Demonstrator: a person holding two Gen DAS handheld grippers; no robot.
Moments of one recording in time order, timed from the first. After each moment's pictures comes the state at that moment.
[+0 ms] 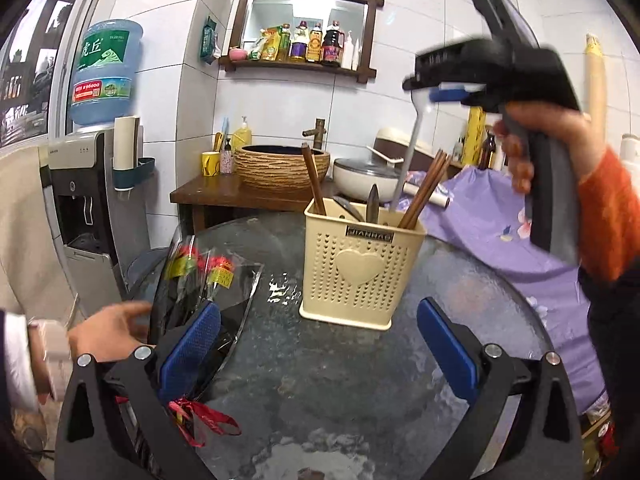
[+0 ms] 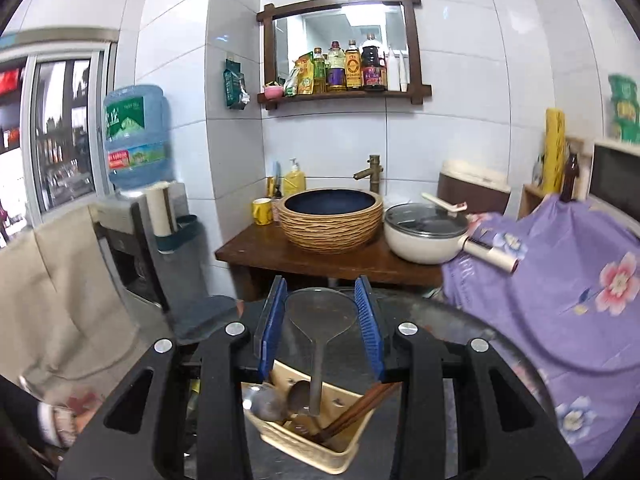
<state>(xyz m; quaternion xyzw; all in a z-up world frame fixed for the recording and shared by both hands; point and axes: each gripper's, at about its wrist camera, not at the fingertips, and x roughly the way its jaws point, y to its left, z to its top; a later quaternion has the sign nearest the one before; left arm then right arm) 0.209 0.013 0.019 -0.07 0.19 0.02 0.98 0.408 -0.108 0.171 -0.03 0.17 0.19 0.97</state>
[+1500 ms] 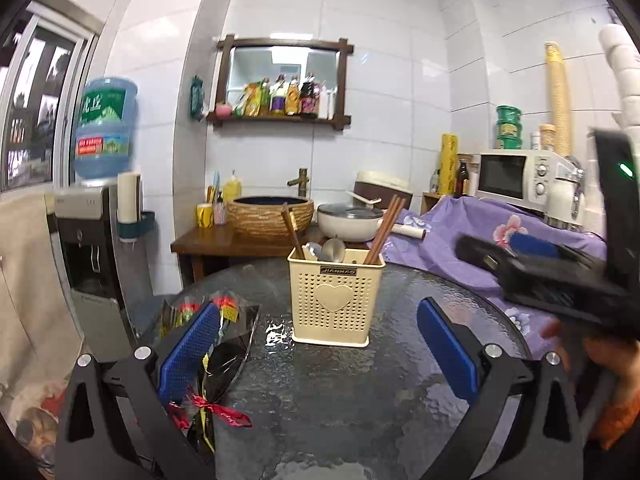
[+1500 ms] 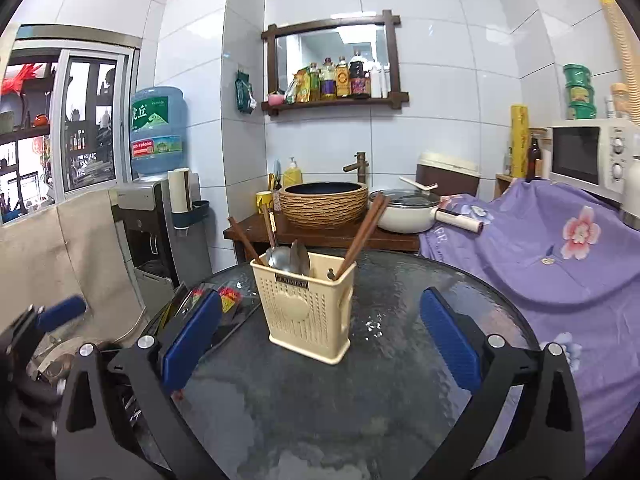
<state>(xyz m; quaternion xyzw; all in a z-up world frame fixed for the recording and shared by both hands) 0.119 -0.007 0.055 -0.02 0.11 0.00 0.99 0.203 -0.187 0.084 -0.01 0.14 0.19 0.97</state>
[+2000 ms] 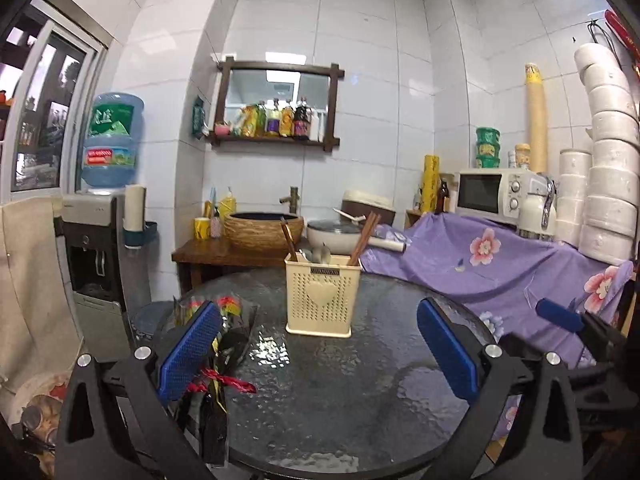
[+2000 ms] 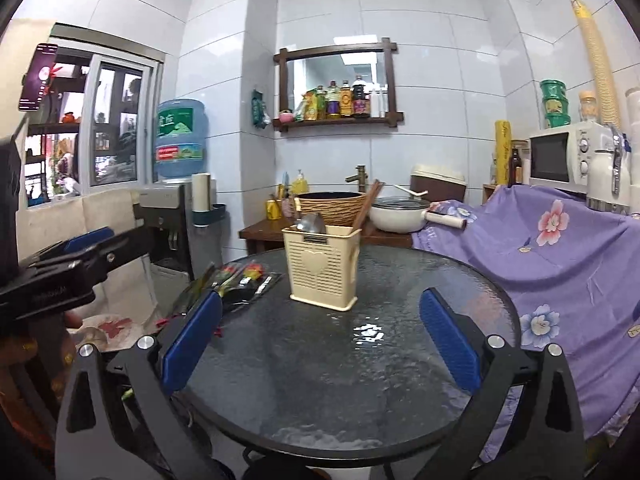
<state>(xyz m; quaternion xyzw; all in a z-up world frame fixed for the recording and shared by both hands) 0.029 0.000 0.062 -0.03 0.07 -0.01 1.00 0.051 -0.206 0.048 -0.01 0.10 0.20 0.98</state>
